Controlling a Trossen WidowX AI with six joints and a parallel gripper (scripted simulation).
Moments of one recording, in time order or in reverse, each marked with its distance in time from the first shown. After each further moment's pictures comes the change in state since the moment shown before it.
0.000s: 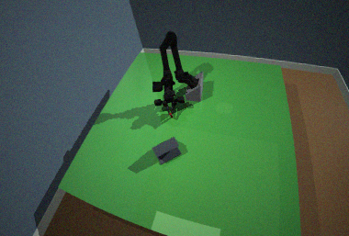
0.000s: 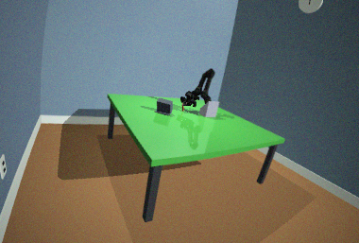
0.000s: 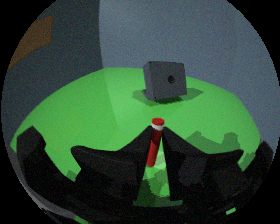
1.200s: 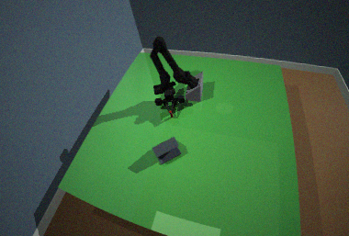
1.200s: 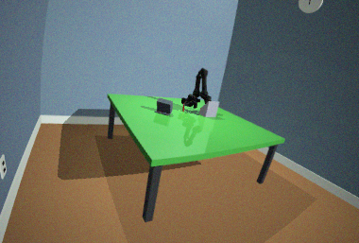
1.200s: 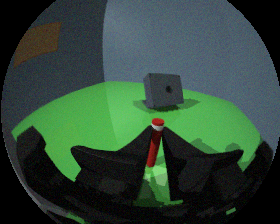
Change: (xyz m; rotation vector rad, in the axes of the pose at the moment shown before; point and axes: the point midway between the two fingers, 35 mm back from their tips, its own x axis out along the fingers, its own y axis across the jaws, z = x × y) arm -0.013 0.002 -0.011 0.007 -0.192 0.004
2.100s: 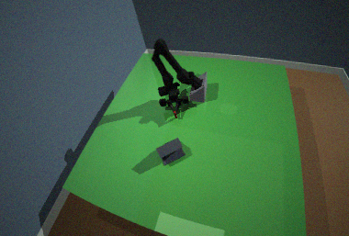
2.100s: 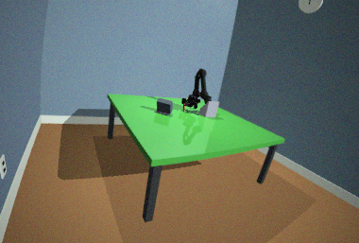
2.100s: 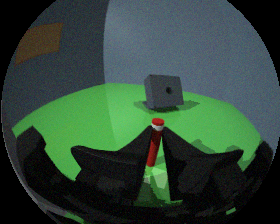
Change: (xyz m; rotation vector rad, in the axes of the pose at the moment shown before) arm -0.003 0.002 -0.003 -0.005 -0.030 0.002
